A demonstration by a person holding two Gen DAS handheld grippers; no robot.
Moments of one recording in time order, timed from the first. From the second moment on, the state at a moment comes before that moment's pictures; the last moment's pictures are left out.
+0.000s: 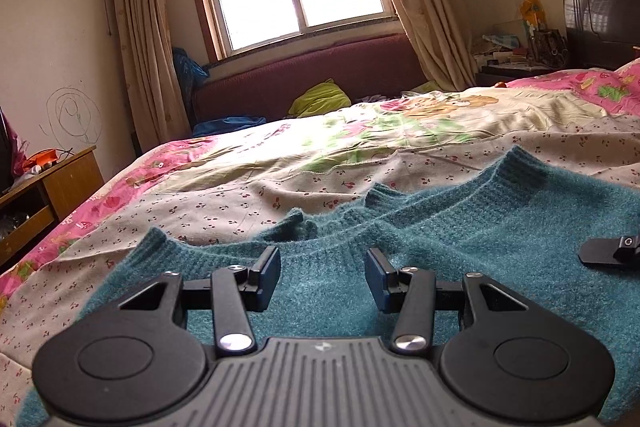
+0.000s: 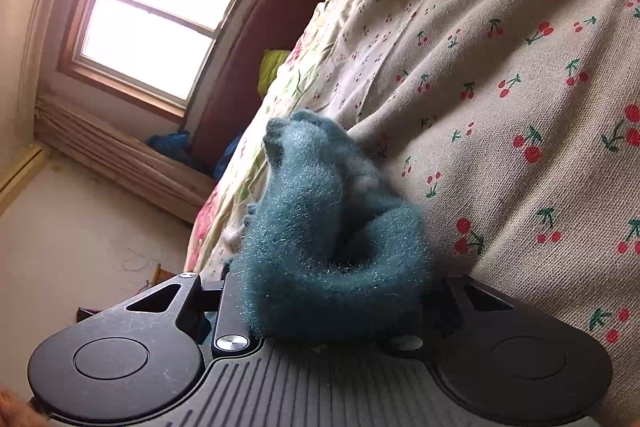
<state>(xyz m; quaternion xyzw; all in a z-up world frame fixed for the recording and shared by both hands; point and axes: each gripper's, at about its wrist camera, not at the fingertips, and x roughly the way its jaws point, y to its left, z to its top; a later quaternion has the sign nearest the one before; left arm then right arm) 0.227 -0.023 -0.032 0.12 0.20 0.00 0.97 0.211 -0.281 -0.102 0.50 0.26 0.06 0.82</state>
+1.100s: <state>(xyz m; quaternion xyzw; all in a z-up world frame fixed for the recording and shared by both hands) 0.161 0.125 -0.025 -0.08 0.24 -0.01 0.97 0.224 -0.074 0.055 0.17 0.23 0.15 0.95</state>
